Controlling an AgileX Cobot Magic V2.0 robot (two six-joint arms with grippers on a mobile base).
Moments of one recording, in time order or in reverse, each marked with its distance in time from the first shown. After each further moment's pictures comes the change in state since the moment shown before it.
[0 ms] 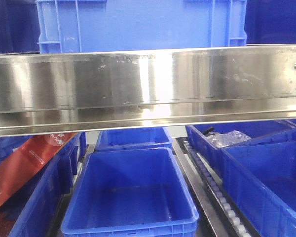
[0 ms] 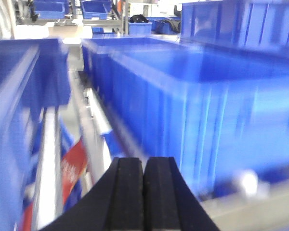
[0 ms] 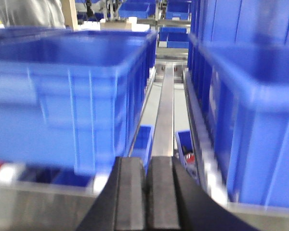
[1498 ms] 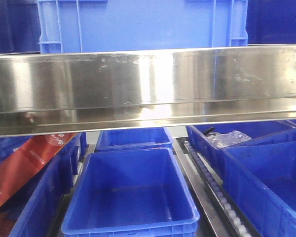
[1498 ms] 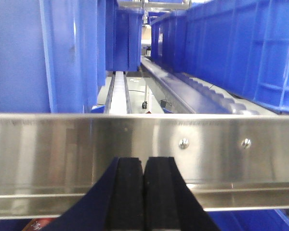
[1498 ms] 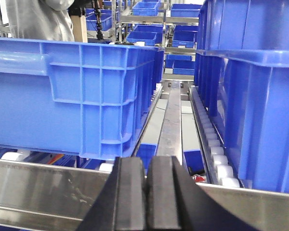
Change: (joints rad) left arm 0.260 -0.340 0.659 -0.043 -0.400 0.050; right arm 0.000 -0.155 0.269 -0.011 -0.238 0.000
